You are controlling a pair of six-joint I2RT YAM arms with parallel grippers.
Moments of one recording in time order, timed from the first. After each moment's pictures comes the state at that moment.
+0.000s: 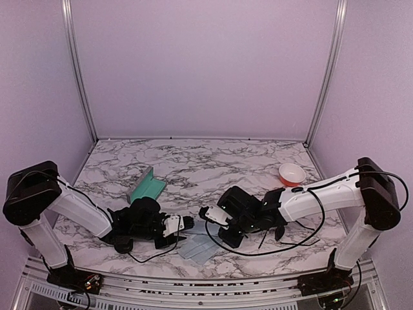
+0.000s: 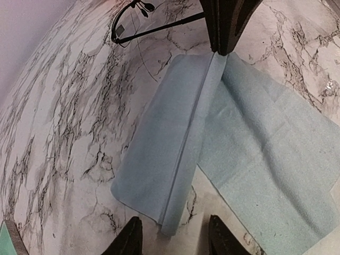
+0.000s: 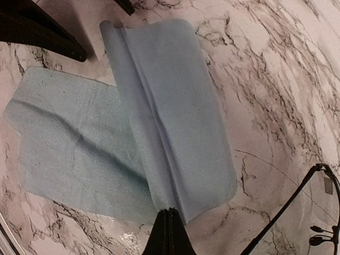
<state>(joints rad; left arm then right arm) -1.00 1.69 0.52 0.50 0.09 0.48 1.08 1.67 0.93 -0.31 0.05 -0.03</state>
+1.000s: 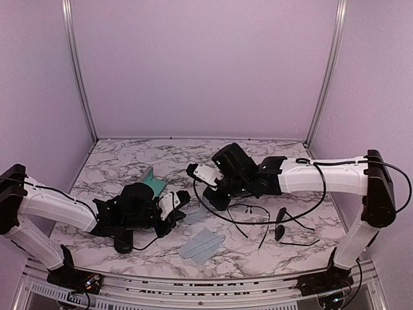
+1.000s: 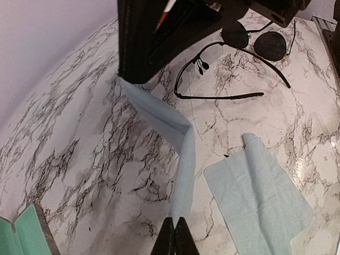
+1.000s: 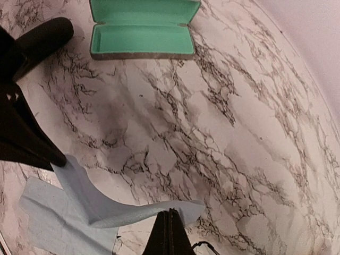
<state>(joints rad) -1.02 1.47 0.58 0.36 -0.01 0.21 1.00 1.69 1.24 -0.37 0.08 -0.18</state>
